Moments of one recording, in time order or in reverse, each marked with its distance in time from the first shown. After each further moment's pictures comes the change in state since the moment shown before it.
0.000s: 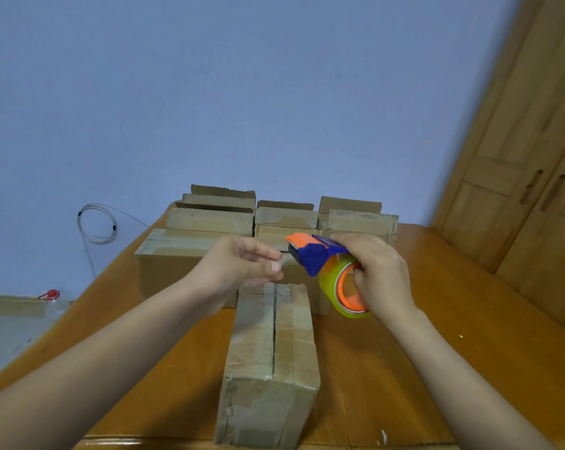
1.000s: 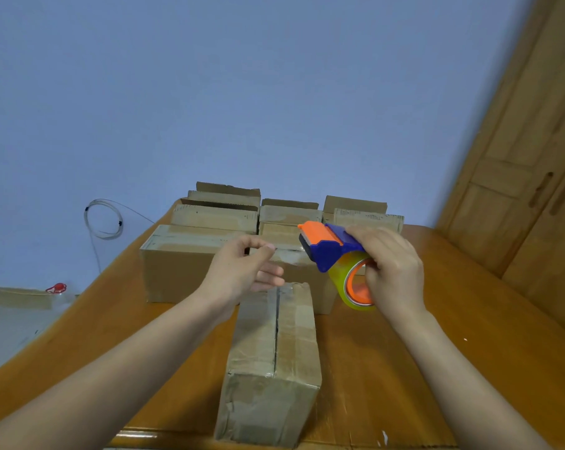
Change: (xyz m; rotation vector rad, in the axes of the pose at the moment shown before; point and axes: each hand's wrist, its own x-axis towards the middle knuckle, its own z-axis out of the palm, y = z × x) left_hand -0.002 -0.009 0.014 -0.100 0.171 -0.042; right_hand -0.004 0.010 -0.001 -0.018 0.153 -0.048
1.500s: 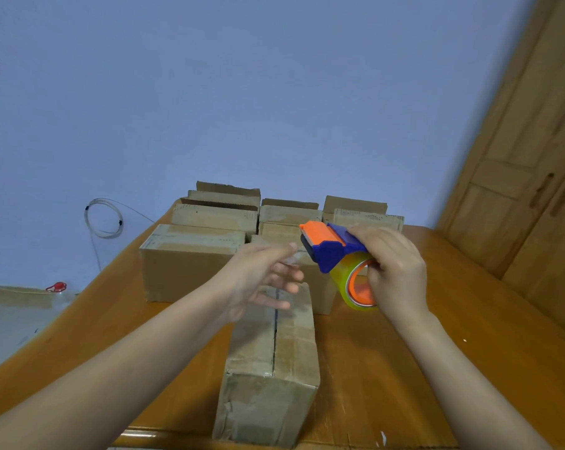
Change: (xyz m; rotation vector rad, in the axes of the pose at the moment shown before) left_hand -0.006 0.012 0.013 0.007 -0.170 -0.131; right_hand 0.000 0.001 -0.003 0.012 0.008 -0.007
